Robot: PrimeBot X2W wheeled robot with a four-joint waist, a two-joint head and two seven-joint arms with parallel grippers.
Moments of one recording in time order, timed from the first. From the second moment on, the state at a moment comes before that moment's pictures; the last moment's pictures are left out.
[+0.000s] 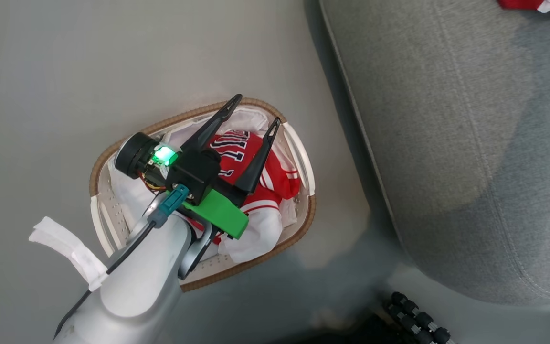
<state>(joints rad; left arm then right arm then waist) -0.61 0.20 -0.64 0.31 -0.28 -0.13 -0.26 -1.07 -0.26 -0.40 0.58 -0.29 0.13 -0.26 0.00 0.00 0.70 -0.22</state>
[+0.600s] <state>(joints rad) -0.58 0.18 -0.59 0.32 -0.30 -0.13 -0.26 -0.87 -0.22 -0.42 0.60 -0.28 0.13 -0.26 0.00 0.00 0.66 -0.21</state>
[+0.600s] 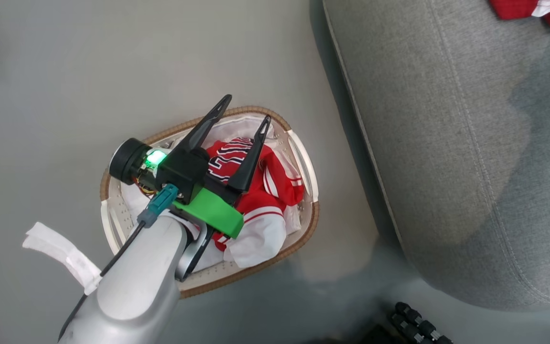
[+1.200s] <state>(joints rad) -0.38 0.13 -0.39 0.30 -0.33 -0.13 -0.26 -0.68 -0.19 -0.31 0.57 -0.27 0.13 -0.26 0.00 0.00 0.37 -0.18</state>
